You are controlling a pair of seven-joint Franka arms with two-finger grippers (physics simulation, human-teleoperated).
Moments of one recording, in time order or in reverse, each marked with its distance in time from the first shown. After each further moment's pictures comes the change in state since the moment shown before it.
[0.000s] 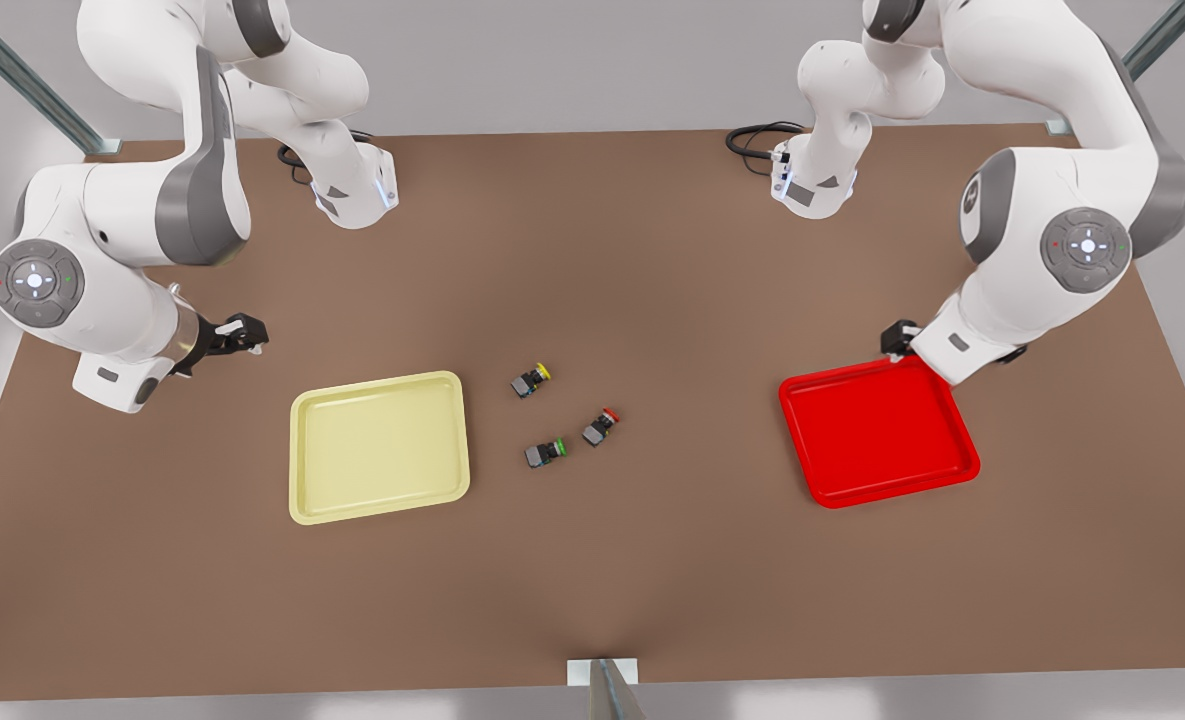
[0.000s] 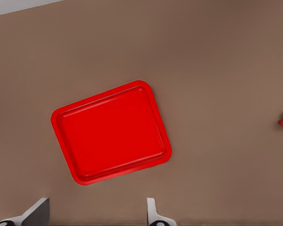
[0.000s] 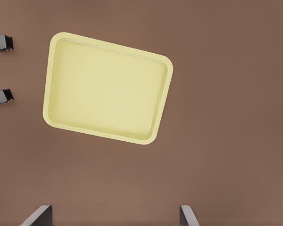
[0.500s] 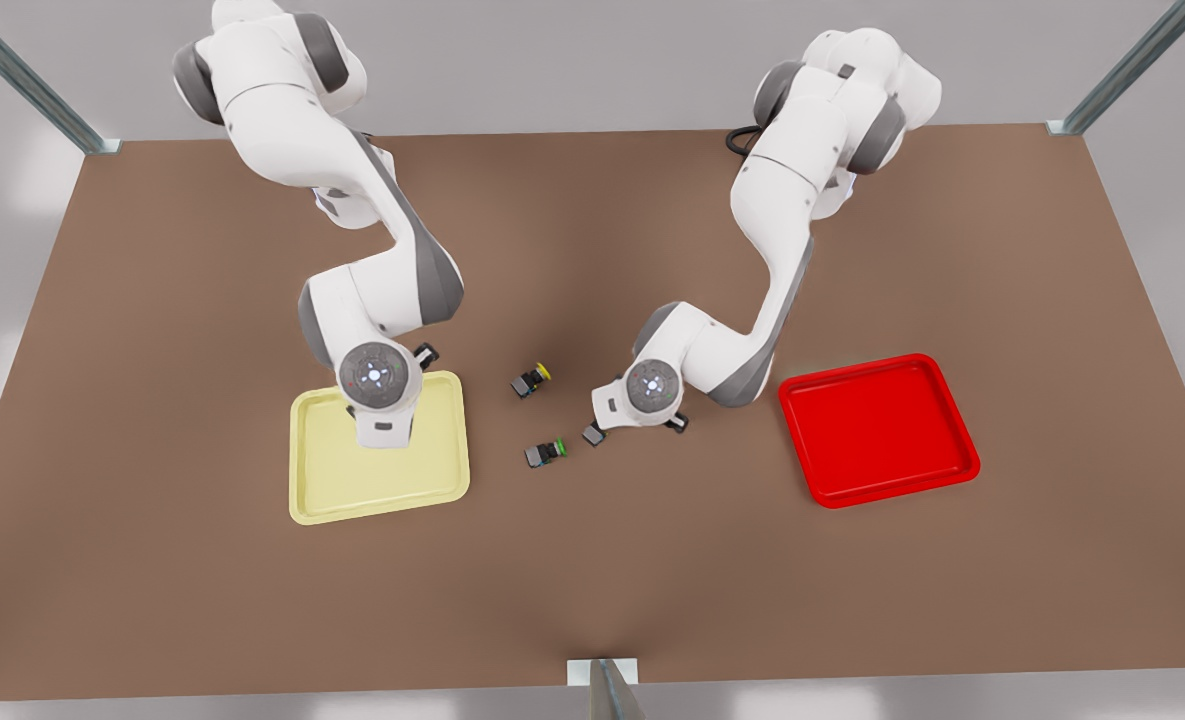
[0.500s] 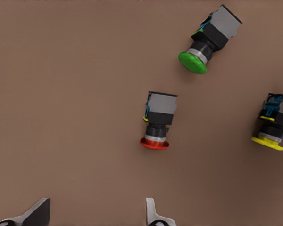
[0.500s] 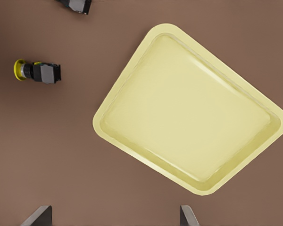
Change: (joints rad) left arm -0.341 0.585 -0.169 0.081 -0.155 0.419 -0.001; right arm 0.274 0.238 0.047 -0.061 0.010 0.128 -0.098
